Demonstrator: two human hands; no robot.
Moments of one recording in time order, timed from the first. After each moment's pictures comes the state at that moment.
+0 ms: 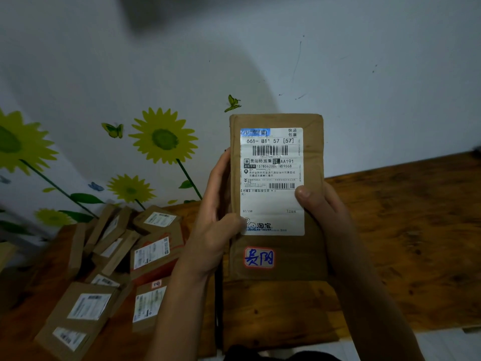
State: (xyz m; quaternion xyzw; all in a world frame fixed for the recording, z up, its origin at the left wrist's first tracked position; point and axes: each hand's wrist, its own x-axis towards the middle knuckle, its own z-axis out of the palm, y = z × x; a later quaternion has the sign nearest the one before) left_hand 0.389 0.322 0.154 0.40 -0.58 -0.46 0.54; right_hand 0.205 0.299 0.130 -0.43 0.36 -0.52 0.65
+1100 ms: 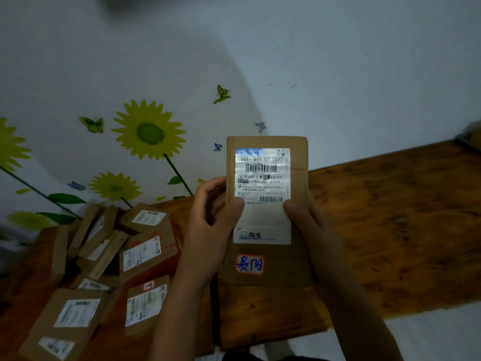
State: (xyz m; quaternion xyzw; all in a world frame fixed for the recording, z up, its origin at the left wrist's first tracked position) left_hand 0.392 0.322 0.136 0.52 -0.48 -0.40 0.58; right_hand 0.226 0.300 0.091 -0.43 0.40 -0.50 0.64
